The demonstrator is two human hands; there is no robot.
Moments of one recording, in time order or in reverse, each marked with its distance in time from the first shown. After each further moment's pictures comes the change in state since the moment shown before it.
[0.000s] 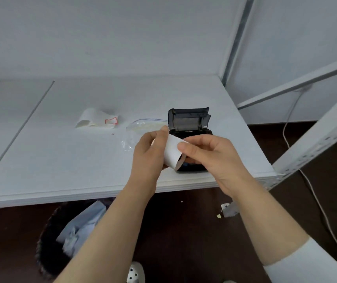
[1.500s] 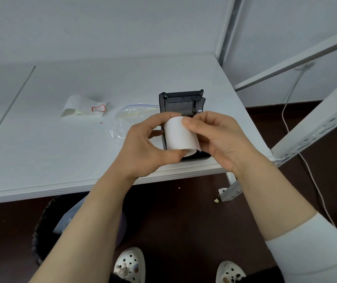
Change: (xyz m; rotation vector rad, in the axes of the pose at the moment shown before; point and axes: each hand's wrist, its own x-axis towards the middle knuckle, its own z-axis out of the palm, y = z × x) left_hand 0.006 0.000 -0.011 0.428 -0.371 0.409; right_hand 0.025 0.006 -0.025 0.218 -0.050 0.111
